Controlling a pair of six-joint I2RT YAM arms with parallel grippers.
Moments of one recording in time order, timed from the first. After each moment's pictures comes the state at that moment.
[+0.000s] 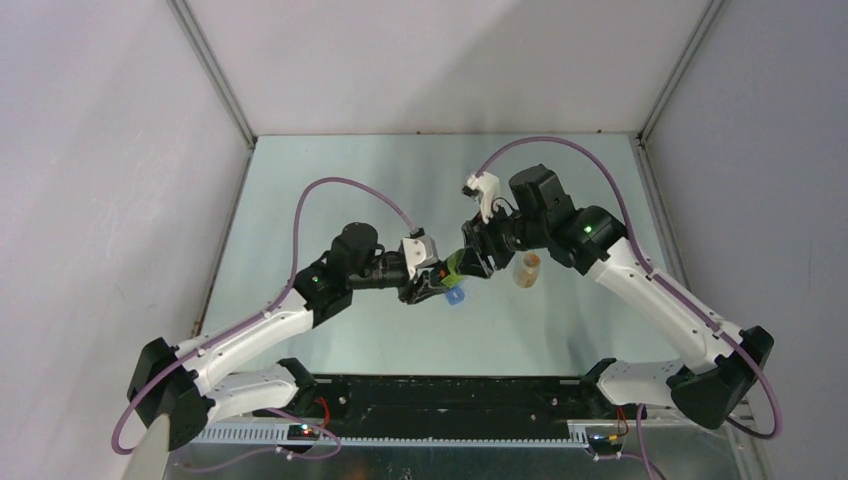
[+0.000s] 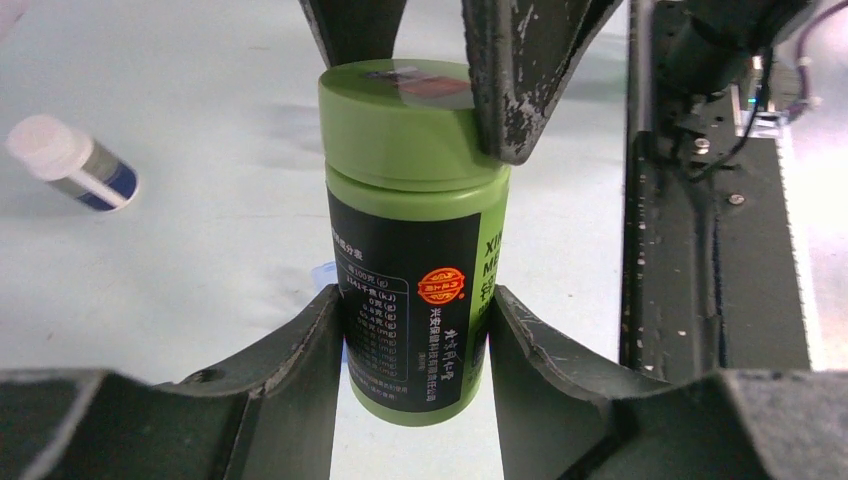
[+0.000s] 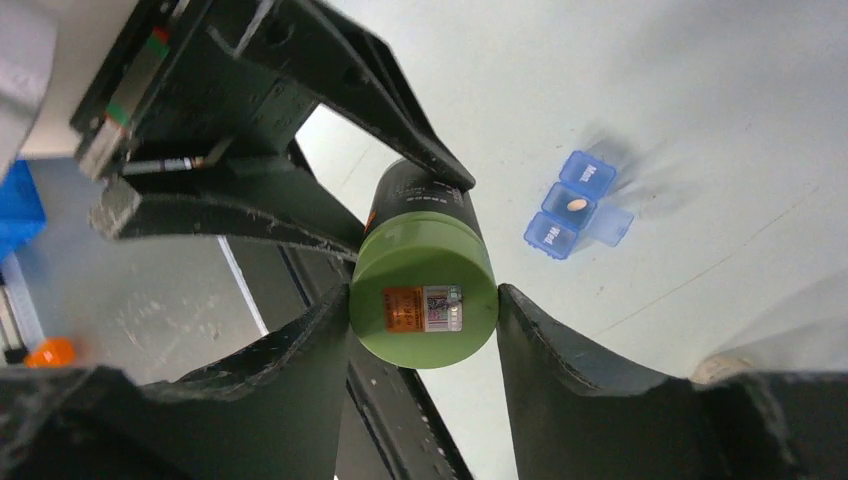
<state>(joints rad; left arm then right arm) -0.77 1.07 0.73 0.00 0.60 0.25 0.71 1.24 1.34 -0.79 -0.48 -0.03</state>
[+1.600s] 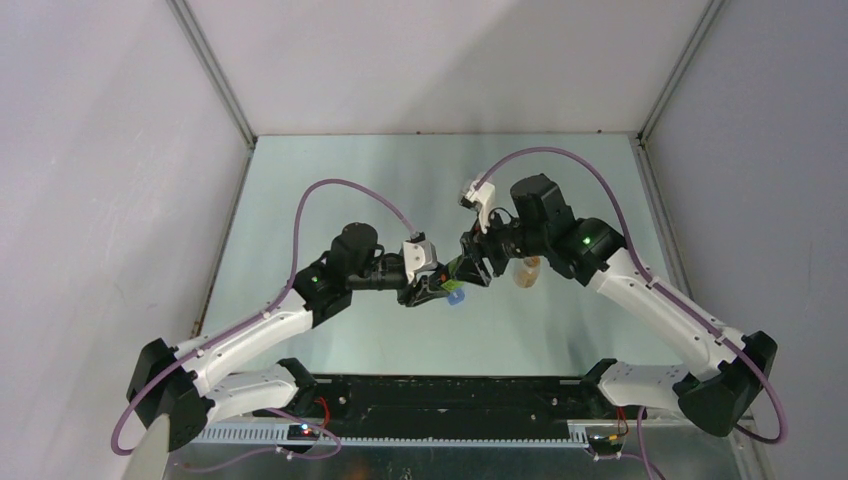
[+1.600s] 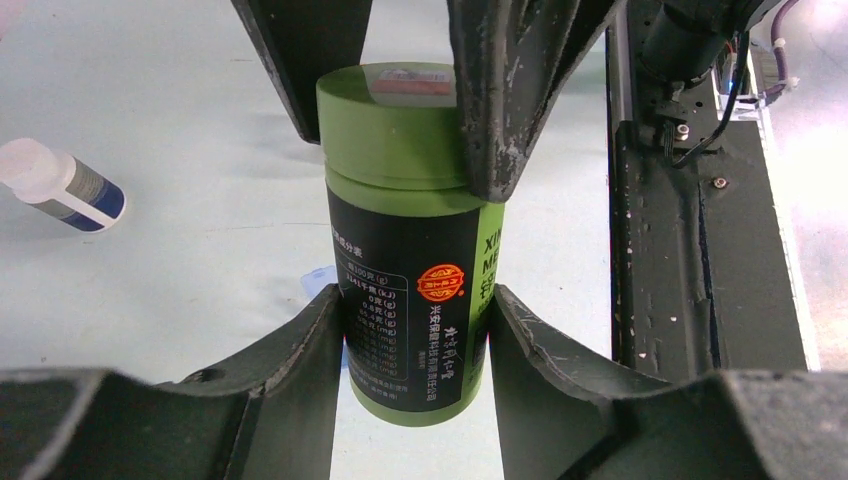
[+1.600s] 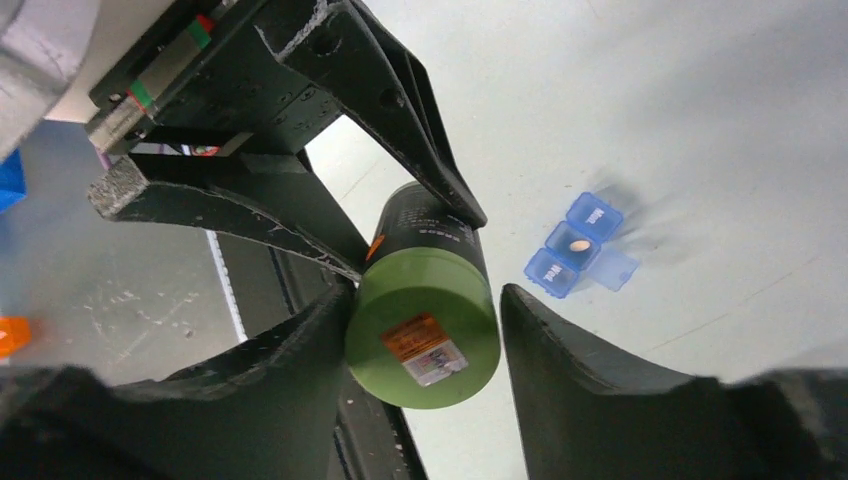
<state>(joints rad) -0.77 1.06 0.73 -0.01 0.62 0.29 0.73 1.20 1.24 -0.63 -0.51 -0.05</state>
